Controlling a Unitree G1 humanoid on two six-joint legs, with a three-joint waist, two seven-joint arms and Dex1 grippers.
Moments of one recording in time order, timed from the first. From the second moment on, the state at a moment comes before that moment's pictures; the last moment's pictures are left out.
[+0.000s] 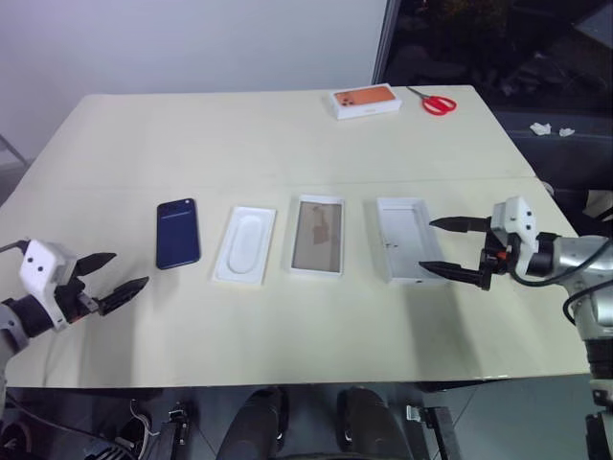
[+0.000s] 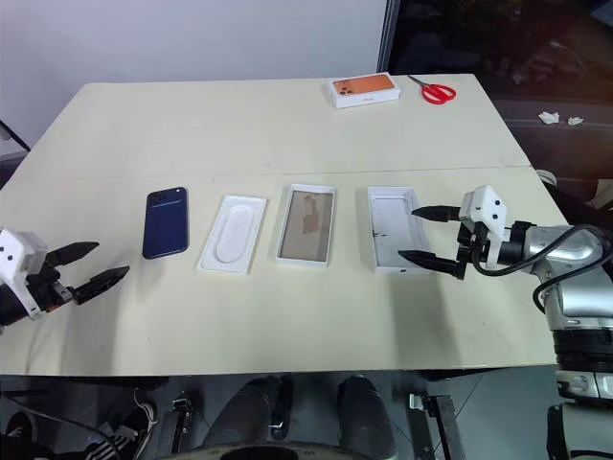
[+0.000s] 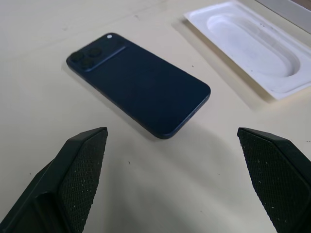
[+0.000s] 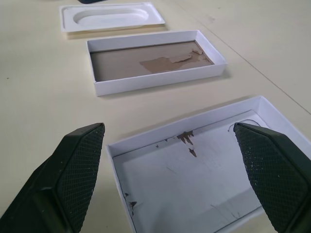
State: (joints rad) left arm 0.09 0.82 0.51 0.03 -0.47 0.33 -1.01; right arm -0.34 -0.84 -0.14 0.16 0.40 0.14 1.29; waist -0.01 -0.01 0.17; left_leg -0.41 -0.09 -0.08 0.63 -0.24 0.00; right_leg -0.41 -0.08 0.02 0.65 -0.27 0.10
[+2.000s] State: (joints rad) left arm -0.37 0.37 0.44 0.02 -0.85 1.15 -0.33; right arm -0.43 -0.68 0.07 -0.04 0.32 0.16 1.16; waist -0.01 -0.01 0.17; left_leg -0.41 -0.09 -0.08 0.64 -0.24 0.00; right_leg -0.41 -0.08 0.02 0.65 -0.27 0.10
